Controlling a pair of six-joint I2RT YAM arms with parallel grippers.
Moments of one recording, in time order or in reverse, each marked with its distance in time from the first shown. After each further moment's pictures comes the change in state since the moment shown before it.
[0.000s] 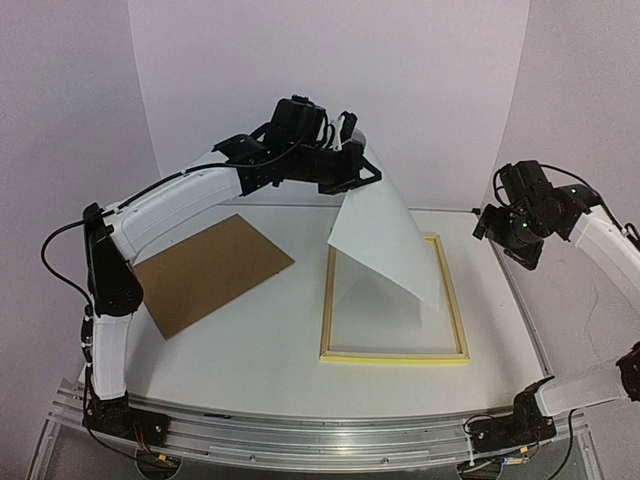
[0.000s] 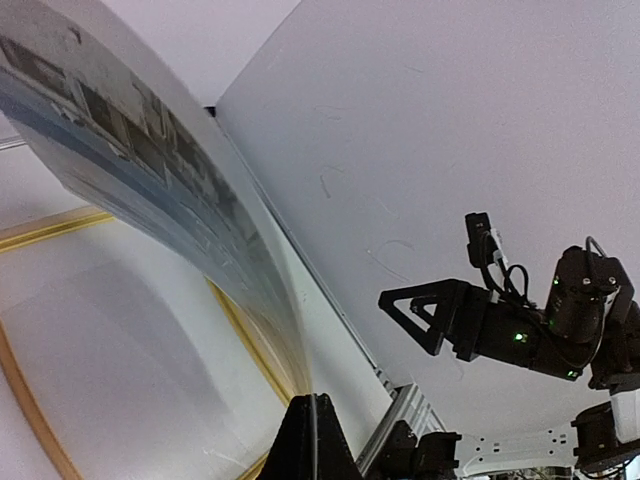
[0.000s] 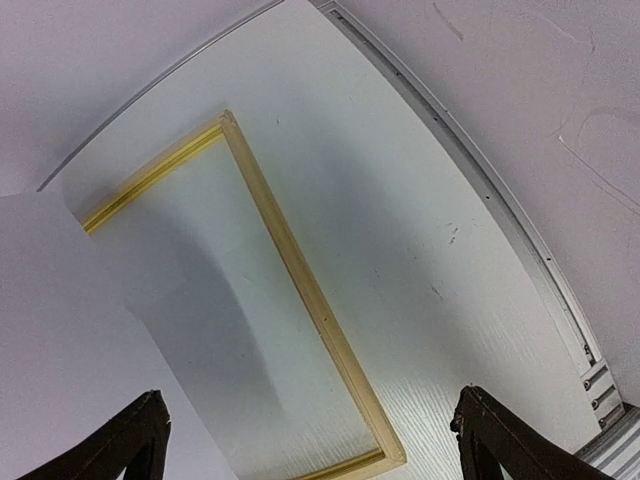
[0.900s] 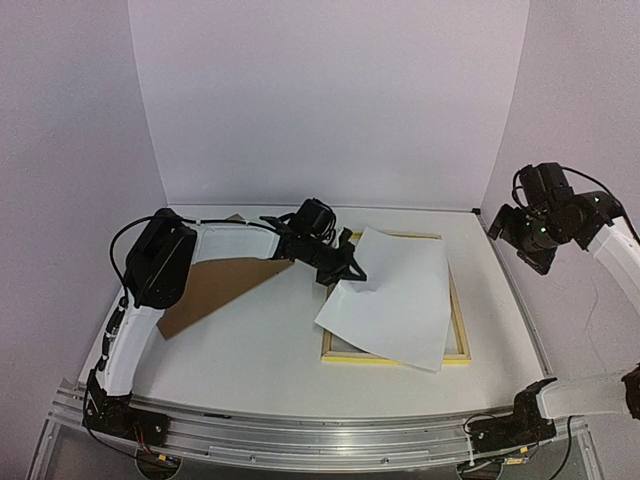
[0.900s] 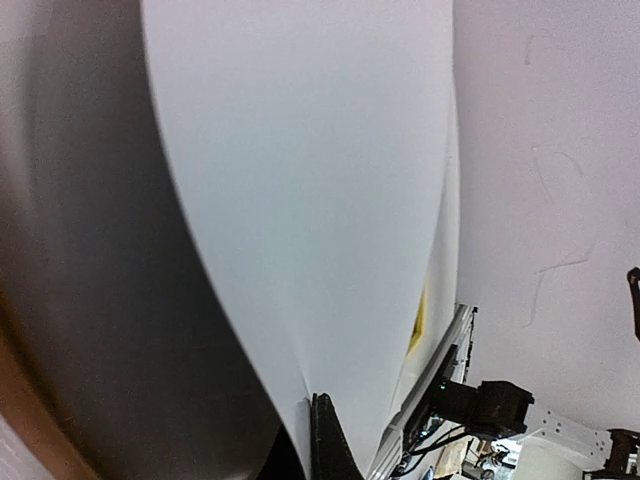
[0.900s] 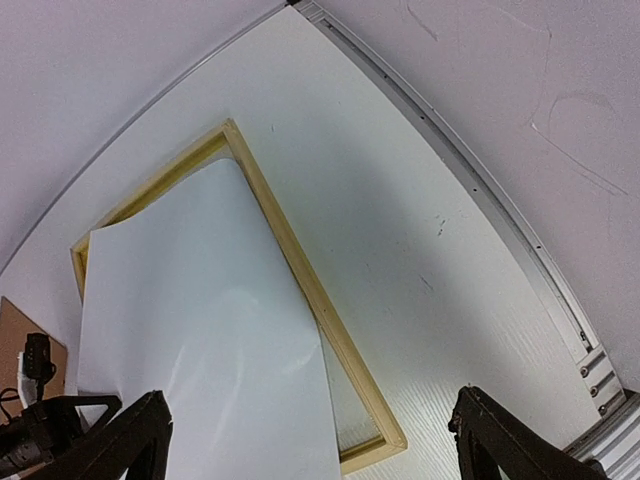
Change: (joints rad) left arm 0.086 0.279 -0.347 0.245 0.338 -0.215; right arm -0.039 -0.114 -0.019 -0.039 -0.019 0.024
